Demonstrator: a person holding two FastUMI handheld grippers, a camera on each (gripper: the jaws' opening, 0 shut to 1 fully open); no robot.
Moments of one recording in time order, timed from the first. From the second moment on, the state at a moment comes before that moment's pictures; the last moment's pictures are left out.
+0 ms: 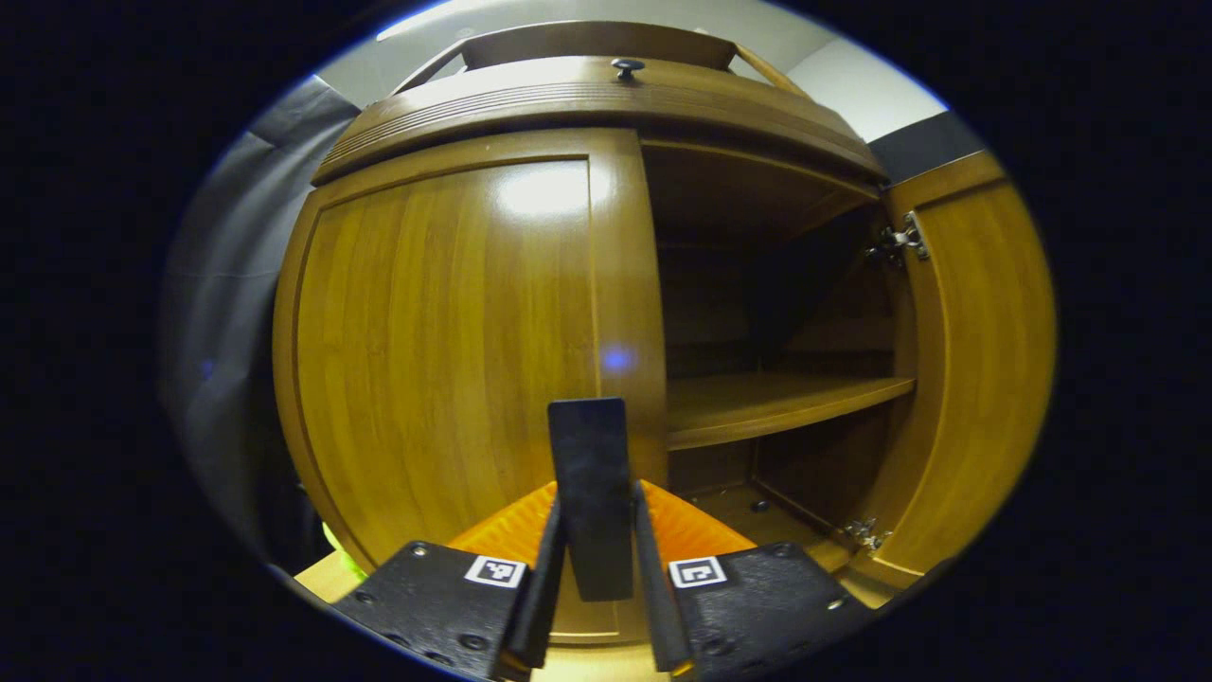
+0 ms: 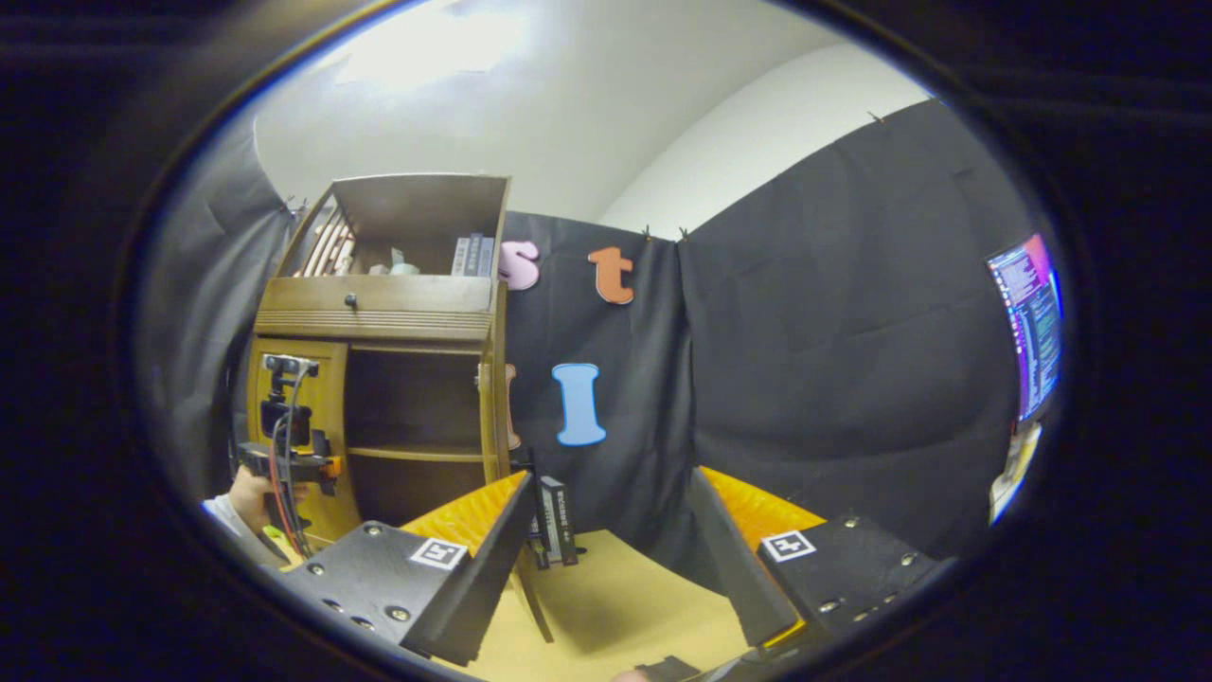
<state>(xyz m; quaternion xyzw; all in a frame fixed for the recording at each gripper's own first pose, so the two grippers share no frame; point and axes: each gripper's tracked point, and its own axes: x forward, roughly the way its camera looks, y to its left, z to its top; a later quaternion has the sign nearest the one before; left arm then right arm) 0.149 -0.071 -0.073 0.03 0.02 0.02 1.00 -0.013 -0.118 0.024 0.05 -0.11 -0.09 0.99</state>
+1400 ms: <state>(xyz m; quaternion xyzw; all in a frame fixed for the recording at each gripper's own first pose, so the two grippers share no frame) -0.027 -0.022 -0.069 0.02 0.06 -0.17 0.98 -0.079 -0.036 0.021 0.07 -0.04 0.00 1.00</state>
